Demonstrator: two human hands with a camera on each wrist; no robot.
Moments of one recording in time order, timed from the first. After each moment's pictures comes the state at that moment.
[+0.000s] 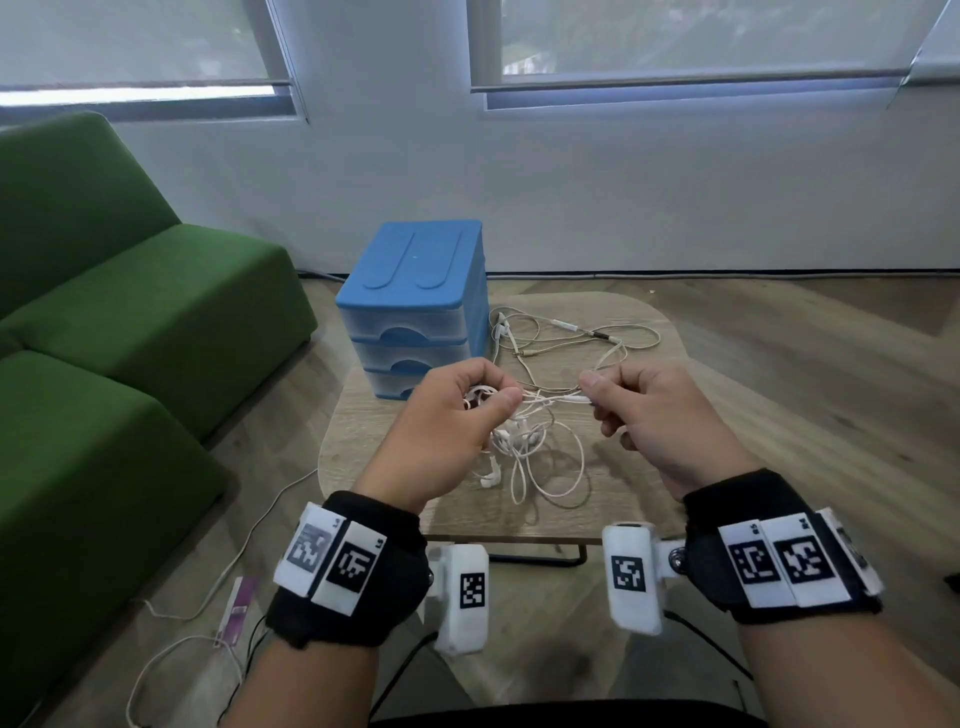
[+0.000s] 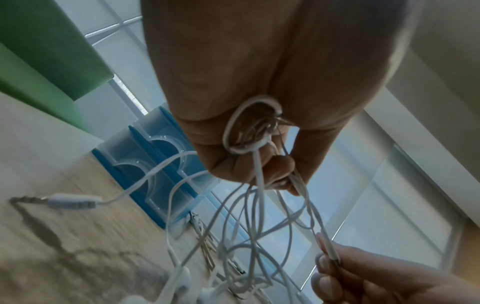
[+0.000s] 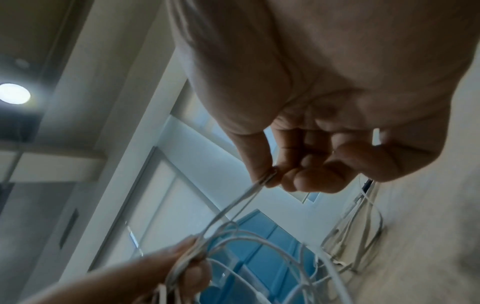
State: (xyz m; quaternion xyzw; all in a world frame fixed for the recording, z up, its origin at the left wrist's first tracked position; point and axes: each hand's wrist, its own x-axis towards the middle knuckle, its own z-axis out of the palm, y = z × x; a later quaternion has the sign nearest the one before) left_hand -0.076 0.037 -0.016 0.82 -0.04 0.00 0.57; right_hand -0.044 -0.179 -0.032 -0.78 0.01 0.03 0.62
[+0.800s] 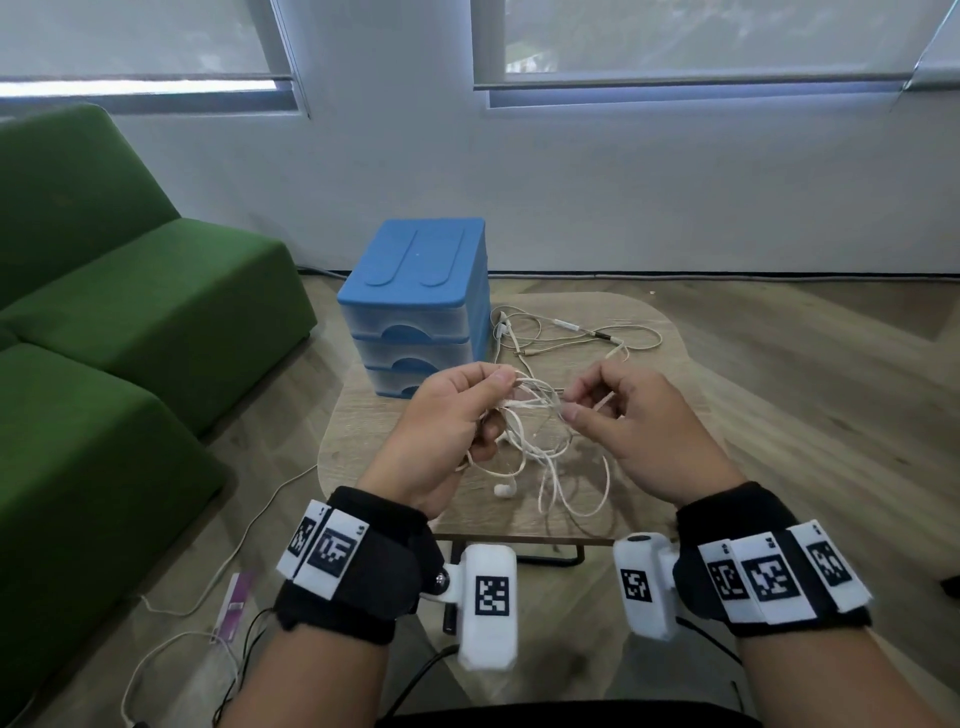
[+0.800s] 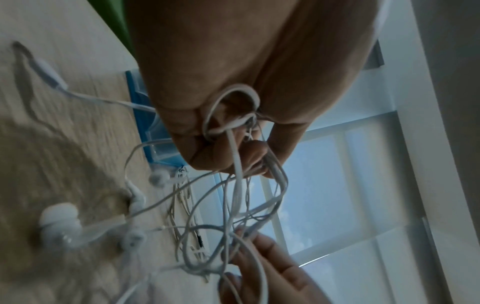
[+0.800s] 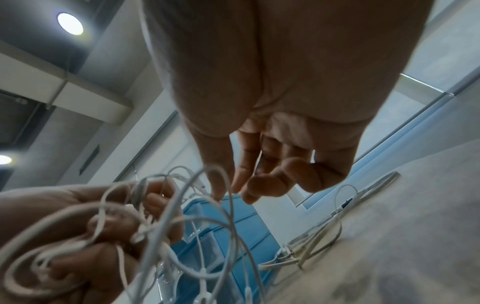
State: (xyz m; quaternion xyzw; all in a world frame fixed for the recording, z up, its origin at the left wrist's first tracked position) left_hand -0.076 0.027 -0.018 0.64 0.04 -0.09 0.76; right_hand -0.051 -0.175 -0.033 -0.85 -0.13 -0.01 0.52
